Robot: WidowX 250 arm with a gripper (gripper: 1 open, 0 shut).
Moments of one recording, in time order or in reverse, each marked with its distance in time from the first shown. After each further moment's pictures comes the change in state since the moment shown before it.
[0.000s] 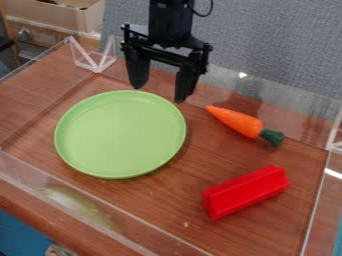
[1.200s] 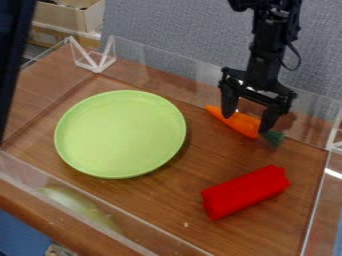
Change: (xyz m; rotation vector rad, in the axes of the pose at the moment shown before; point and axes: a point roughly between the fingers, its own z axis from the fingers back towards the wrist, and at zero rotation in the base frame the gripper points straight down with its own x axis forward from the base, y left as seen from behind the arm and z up) arm 0.100 -0.081 -0.078 0.005 0.034 -0.145
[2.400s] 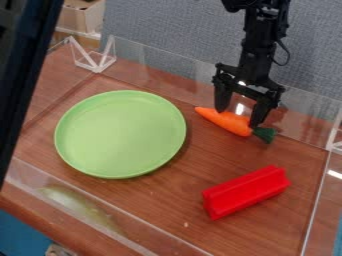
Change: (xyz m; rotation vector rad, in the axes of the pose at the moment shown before) arm 0.011 0.015 -0.003 -0.001 0.027 -0.063
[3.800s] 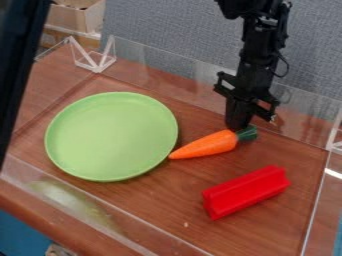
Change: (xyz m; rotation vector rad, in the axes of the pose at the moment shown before) arm -0.014 -0.005 -0.007 -0.001 0.019 -0.228
